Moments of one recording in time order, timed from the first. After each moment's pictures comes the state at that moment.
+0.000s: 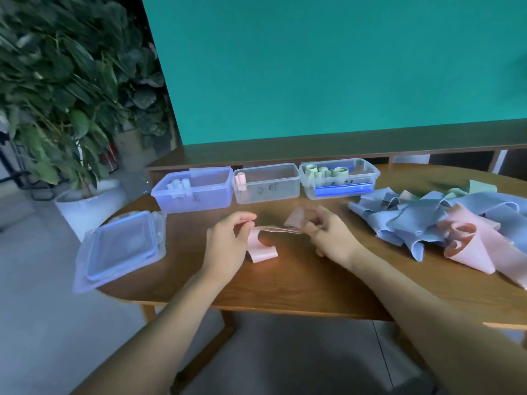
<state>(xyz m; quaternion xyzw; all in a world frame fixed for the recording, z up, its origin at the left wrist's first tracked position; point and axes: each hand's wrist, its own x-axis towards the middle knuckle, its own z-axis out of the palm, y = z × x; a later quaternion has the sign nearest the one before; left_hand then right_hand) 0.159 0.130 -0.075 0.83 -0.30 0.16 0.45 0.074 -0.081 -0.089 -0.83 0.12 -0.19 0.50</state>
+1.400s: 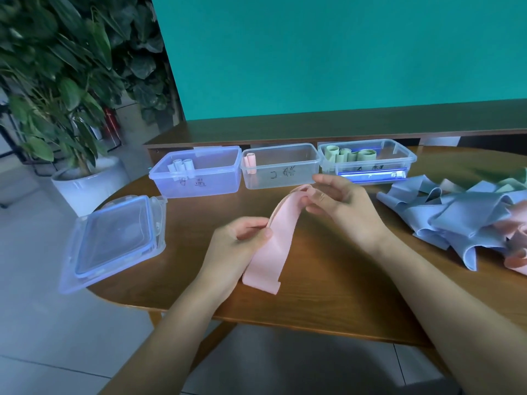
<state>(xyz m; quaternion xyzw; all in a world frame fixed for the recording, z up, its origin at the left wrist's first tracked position) 0.163 0.143 -0.081 0.77 -0.20 -0.08 0.60 0.111 -0.075 -0.068 -0.75 0.09 -0.25 0.60</state>
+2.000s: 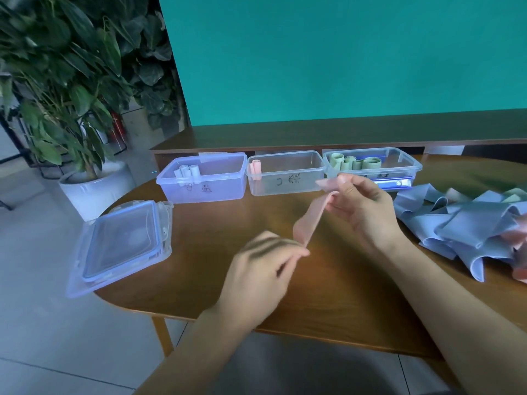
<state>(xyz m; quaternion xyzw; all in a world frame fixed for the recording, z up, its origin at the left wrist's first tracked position) 0.138 0.136 -0.093 0.72 -0.49 0.29 0.38 0.118 -0.090 -0.071 -0.56 0.07 -0.31 0.76</state>
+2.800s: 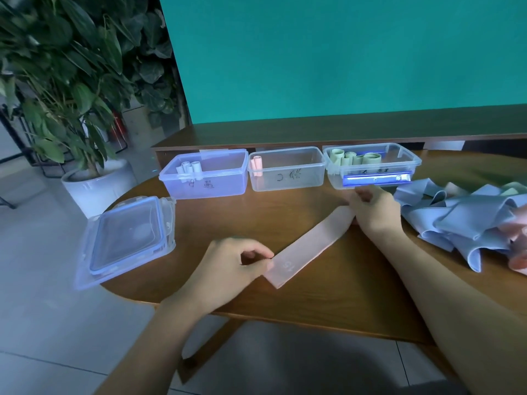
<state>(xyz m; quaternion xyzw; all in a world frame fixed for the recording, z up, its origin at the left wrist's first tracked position) 0.160 0.181 -0.079 0.87 -0.36 0.01 0.34 0.125 -0.123 -0.091 -0.80 0.29 -0.31 0.42</state>
